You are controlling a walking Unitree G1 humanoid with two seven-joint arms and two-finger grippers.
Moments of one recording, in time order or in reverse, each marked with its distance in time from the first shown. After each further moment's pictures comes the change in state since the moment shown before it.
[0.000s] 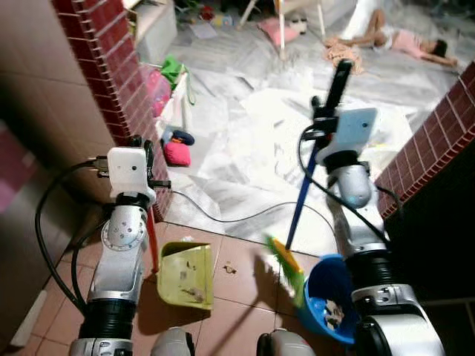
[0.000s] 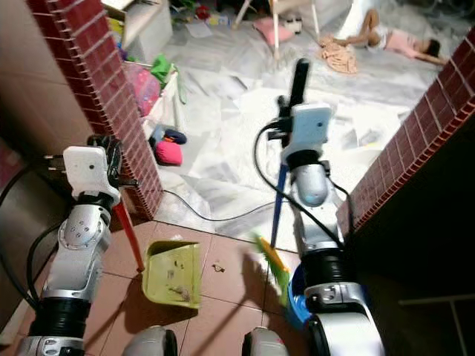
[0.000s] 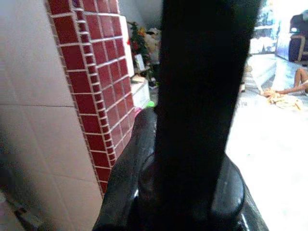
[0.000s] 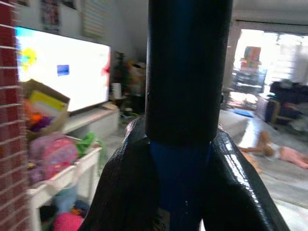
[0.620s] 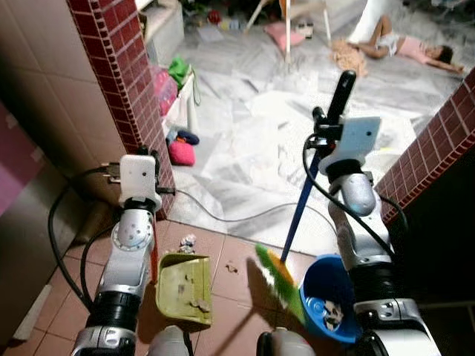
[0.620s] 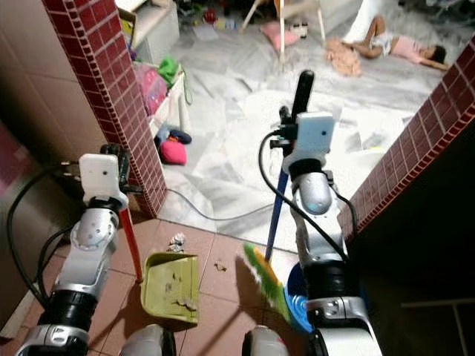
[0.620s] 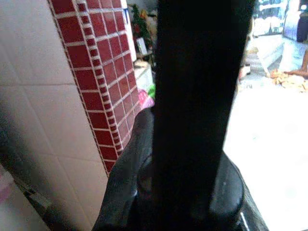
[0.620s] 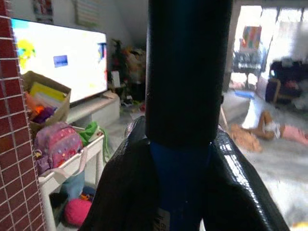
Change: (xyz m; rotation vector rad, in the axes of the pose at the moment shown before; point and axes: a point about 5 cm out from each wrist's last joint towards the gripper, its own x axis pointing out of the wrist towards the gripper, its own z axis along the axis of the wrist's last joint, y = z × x) left arm 0.008 -0.008 -0.028 0.035 0.070 -0.006; right arm -0.017 -0.012 -0.005 0.069 0.077 -0.063
